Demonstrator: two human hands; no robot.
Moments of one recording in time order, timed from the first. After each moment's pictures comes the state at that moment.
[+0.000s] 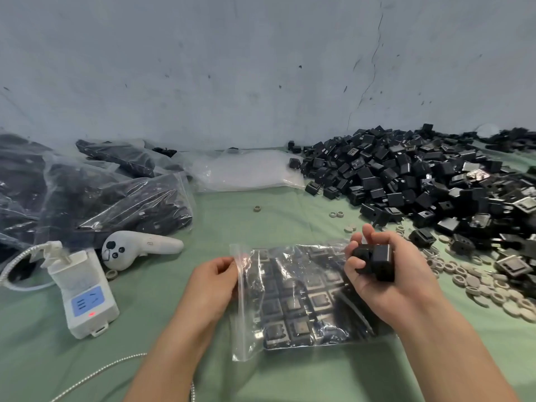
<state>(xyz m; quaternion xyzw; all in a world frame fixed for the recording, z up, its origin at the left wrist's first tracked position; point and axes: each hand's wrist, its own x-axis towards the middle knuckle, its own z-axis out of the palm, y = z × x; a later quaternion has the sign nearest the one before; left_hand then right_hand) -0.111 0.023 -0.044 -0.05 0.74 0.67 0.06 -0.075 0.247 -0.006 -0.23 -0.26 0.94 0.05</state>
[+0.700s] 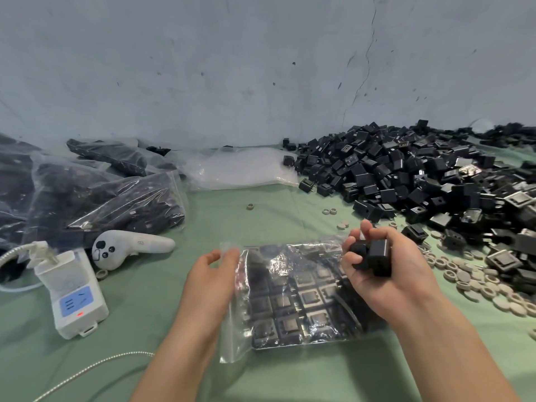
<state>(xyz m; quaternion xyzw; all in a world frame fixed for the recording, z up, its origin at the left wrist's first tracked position) -0.105 0.041 -0.044 -0.12 0.72 0.68 0.01 -0.073 0.256 -0.005 -0.23 -0.26 0.94 0.05</state>
